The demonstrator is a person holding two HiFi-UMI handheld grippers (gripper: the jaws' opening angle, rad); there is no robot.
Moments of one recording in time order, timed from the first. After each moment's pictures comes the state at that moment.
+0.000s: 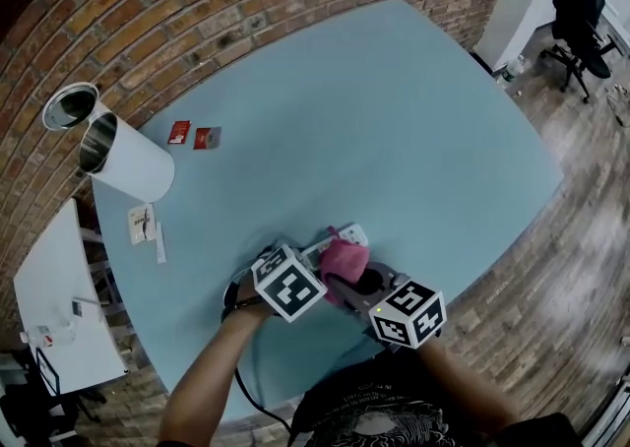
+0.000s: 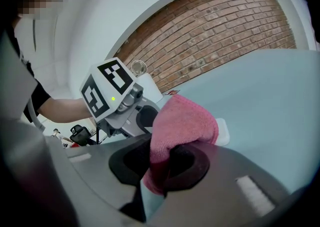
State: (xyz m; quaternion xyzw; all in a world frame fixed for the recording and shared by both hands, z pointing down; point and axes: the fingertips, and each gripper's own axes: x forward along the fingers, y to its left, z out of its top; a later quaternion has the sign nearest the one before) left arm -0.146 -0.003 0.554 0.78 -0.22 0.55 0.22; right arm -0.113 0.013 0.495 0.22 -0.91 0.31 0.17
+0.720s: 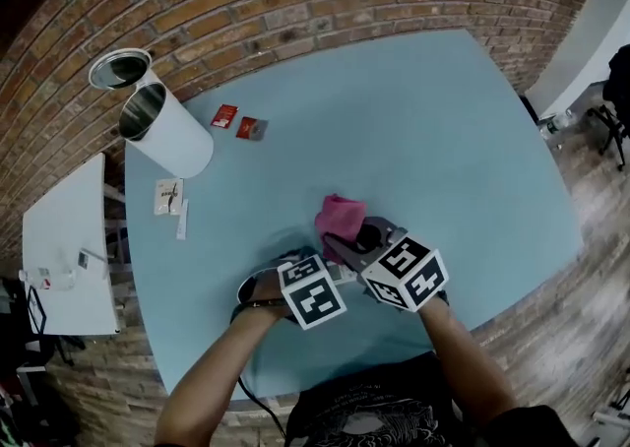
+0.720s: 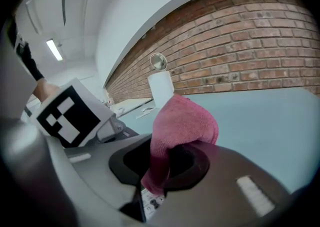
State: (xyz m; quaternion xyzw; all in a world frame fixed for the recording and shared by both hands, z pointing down) left arm -0.143 -0.002 0.555 0.76 -0.20 0.57 0.22; right arm -0.168 -0.077 0.454 0.10 -0.95 0.16 0.23
